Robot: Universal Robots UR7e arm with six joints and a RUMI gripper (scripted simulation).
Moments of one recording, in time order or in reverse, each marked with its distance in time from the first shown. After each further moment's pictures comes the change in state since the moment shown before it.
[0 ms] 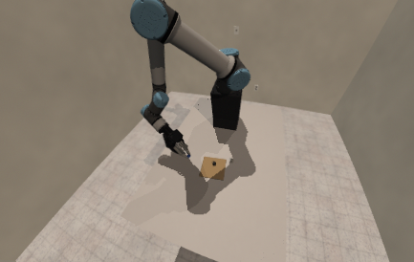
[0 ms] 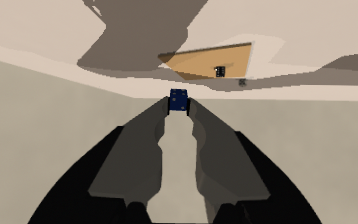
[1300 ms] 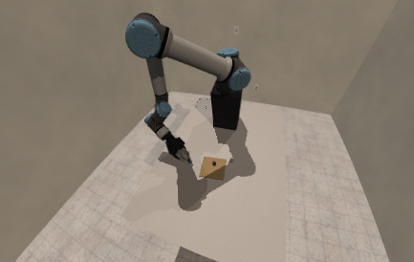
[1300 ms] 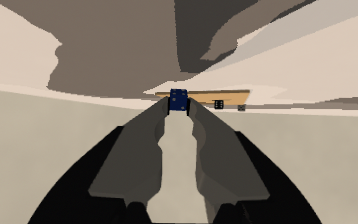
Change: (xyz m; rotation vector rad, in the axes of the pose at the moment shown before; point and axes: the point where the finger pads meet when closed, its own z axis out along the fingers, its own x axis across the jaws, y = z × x) arm 0.001 -0.052 0.035 -0.001 0.001 0.000
